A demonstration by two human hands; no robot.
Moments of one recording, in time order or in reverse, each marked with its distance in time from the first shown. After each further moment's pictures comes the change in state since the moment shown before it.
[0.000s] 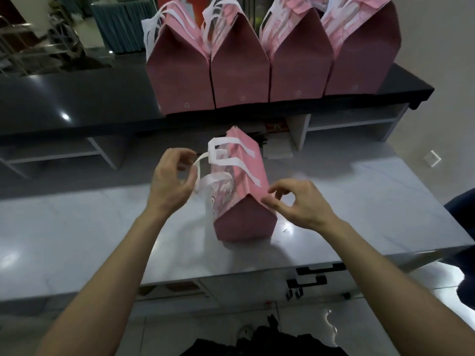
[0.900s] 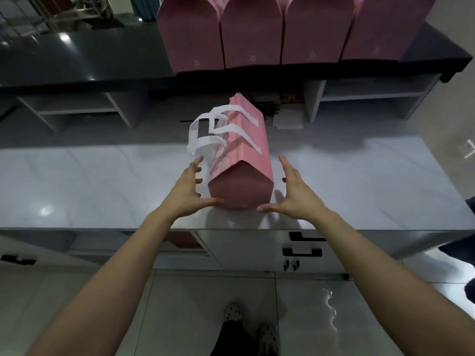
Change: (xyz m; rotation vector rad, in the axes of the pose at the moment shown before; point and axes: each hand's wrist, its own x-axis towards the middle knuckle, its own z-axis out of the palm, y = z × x) left_hand -0.116 -0.009 0.036 -0.036 -0.461 -0.480; right_hand -0.044 0.048 0.050 0.064 -0.256 0.263
